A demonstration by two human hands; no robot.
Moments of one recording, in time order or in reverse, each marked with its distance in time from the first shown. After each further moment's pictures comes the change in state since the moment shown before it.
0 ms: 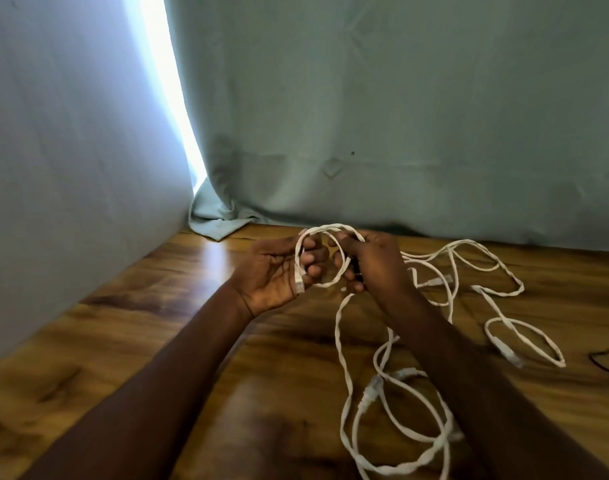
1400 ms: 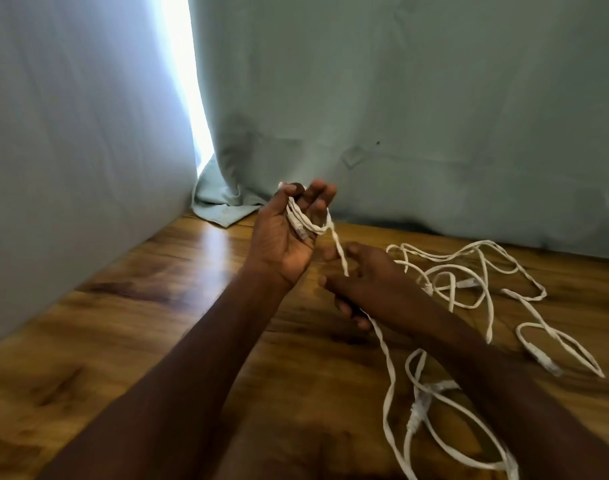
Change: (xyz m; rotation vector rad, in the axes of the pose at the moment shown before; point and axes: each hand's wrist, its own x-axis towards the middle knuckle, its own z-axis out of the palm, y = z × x) left_hand 0.015 0.026 -0.003 -0.271 0.240 0.517; right_hand -0.023 0.004 0.026 -0.432 -0.359 0.065
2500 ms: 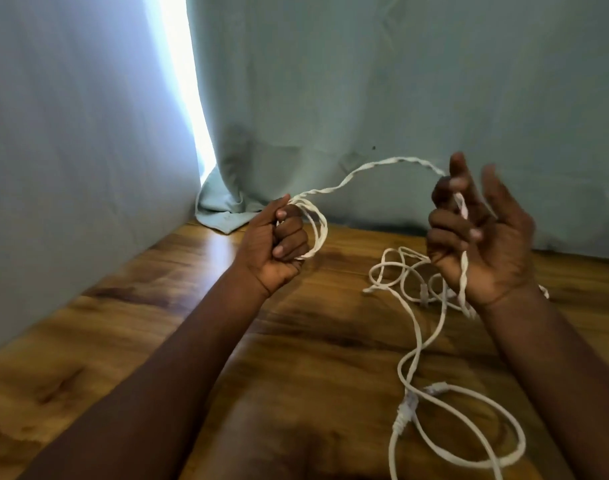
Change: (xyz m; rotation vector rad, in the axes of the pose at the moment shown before) left_hand 0.000 0.013 -0.017 0.158 -0.135 -0.268; right_hand 0.002 0.017 -0.104 1.294 -0.178 -0.385
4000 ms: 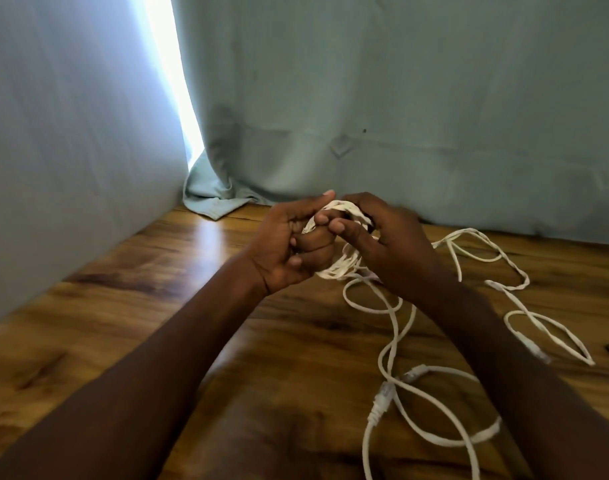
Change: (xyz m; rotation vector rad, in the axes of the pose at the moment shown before) left_hand -0.008 -0.026 0.029 0.265 -0.272 -0.279; right_hand 0.001 0.059 0.020 -1.701 0.025 -0.321
